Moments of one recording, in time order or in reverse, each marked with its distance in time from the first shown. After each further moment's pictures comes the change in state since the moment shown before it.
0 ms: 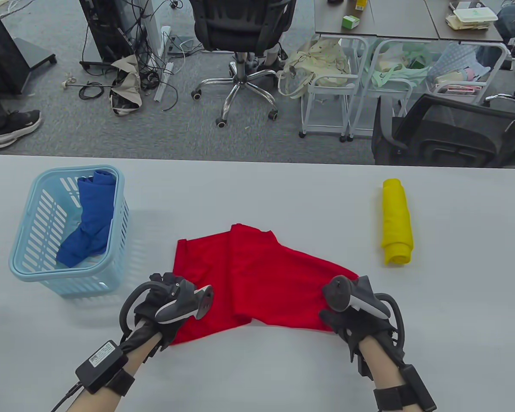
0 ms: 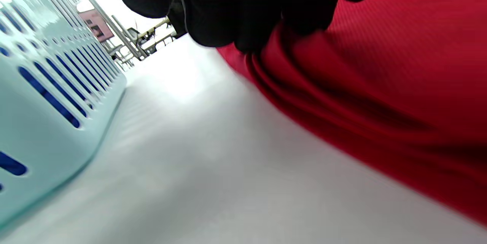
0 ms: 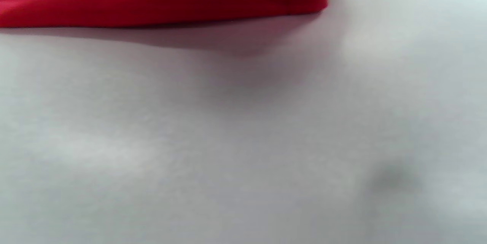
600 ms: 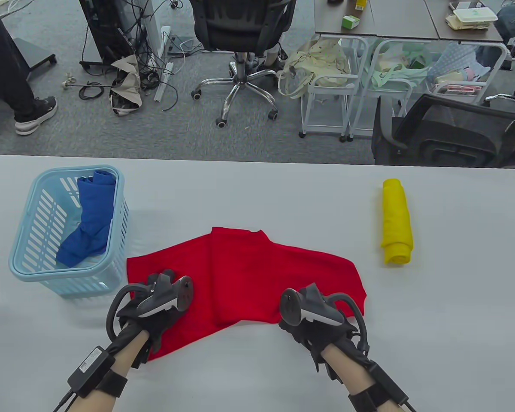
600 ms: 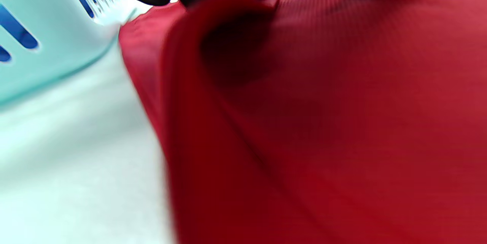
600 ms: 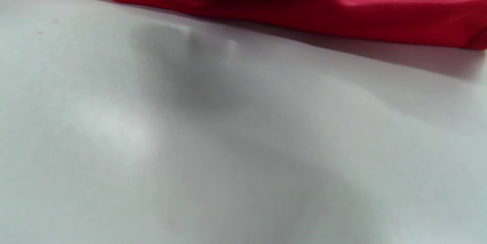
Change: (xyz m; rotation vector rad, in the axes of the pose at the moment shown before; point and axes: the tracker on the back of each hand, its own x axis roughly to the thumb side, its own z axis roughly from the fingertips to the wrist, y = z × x) left_hand -0.027 -0.036 -0.012 -0.129 -0.003 0.248; right_hand 0.103 -0.007 -0.005 -0.061 -0.177 0.229
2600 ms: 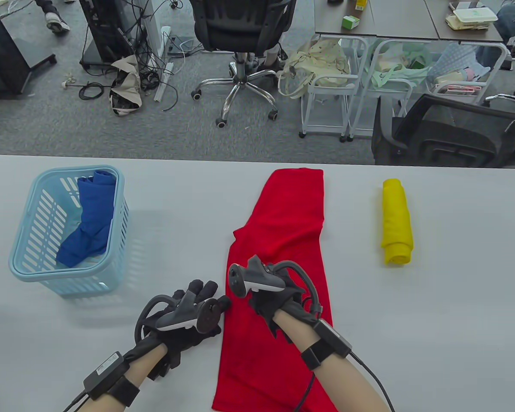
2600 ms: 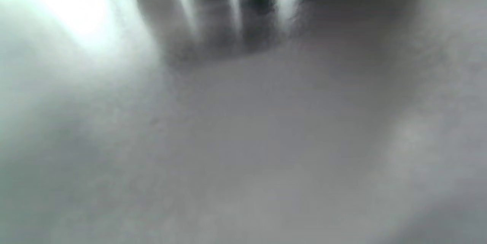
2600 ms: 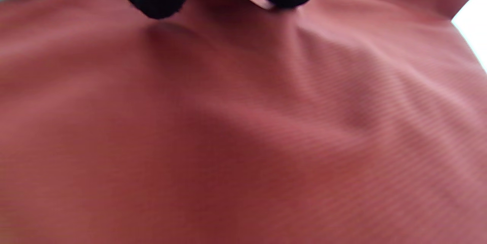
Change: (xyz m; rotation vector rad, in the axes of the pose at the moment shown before) left_hand 0.063 -0.005 0.013 0.012 -0.332 0.044; right_hand 0.077 -0.037 -0.052 -0.014 -0.037 0.183
